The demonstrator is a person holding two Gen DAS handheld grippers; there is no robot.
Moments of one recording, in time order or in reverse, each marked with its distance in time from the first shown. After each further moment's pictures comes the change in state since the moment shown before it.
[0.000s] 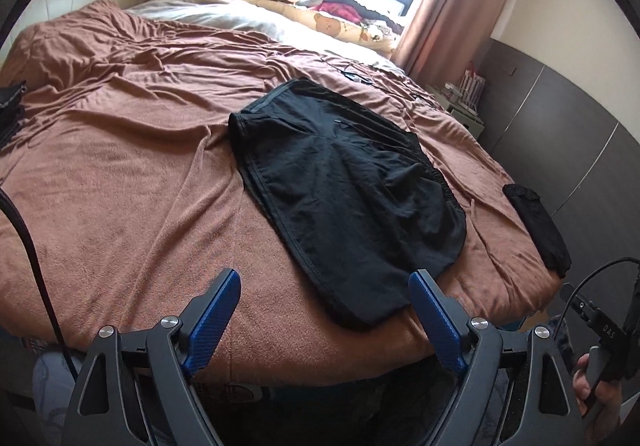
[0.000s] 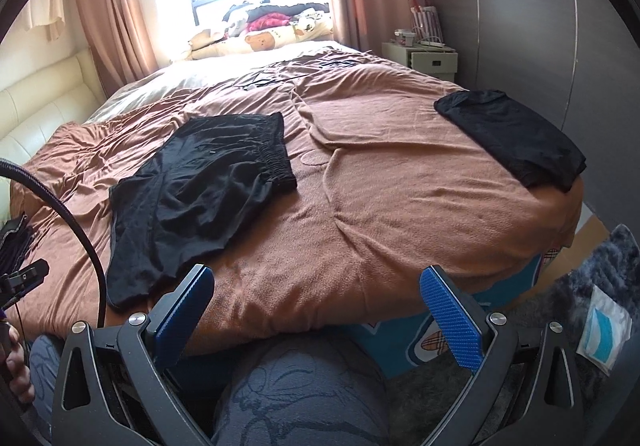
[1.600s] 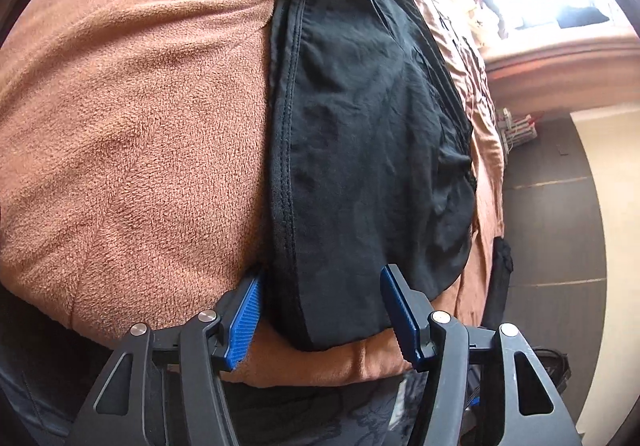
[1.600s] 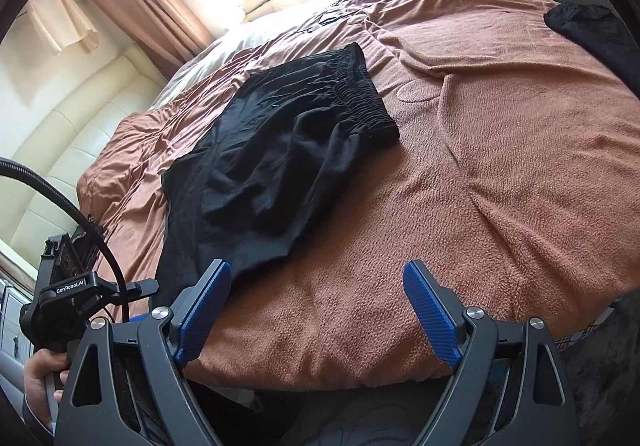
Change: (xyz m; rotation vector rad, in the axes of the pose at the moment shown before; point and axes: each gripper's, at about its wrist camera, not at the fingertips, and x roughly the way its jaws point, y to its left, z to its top) left arm 0.097 0.031 -0.016 -0.638 0.317 -0.133; right arm 0.119 -0.020 0.028 0.119 0.191 0.366
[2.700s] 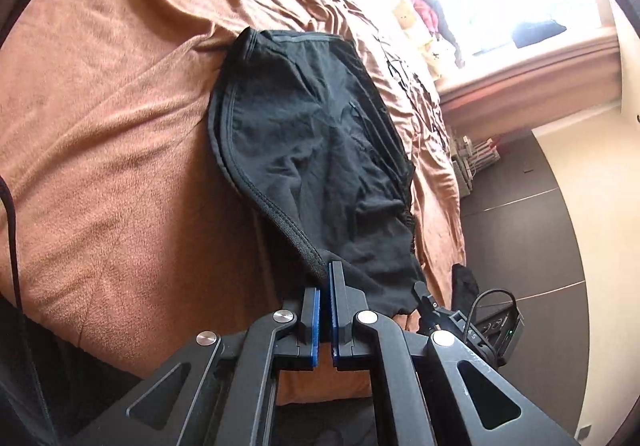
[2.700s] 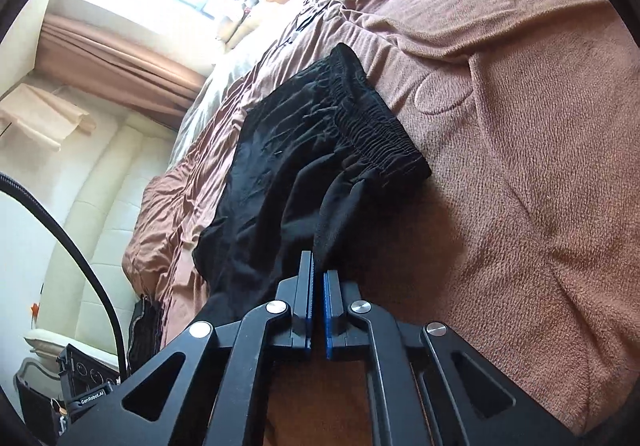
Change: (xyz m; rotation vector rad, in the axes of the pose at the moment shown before) left arm -0.046 -0.050 0.015 0.096 -0.157 -0.096; right arm 0.065 -0.027 0.058 0.312 0.000 0.187
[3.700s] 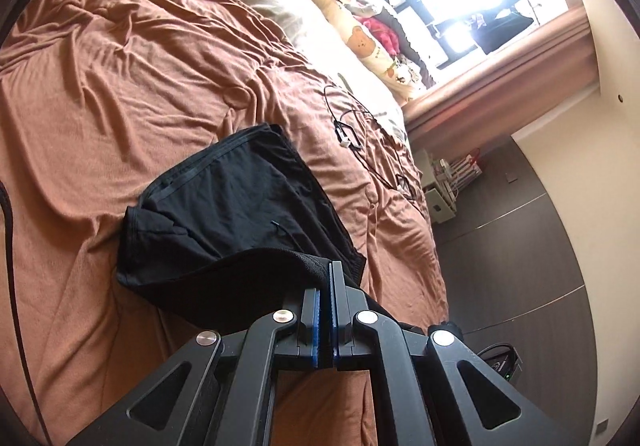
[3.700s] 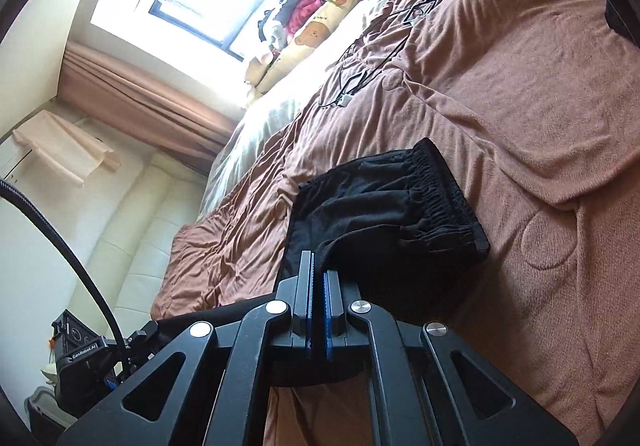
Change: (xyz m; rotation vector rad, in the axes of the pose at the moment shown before) left arm 0.022 -0.106 0.152 0.146 -0.089 -0.016; right arm 0.038 0.056 0.081 0.002 -0.140 0.083
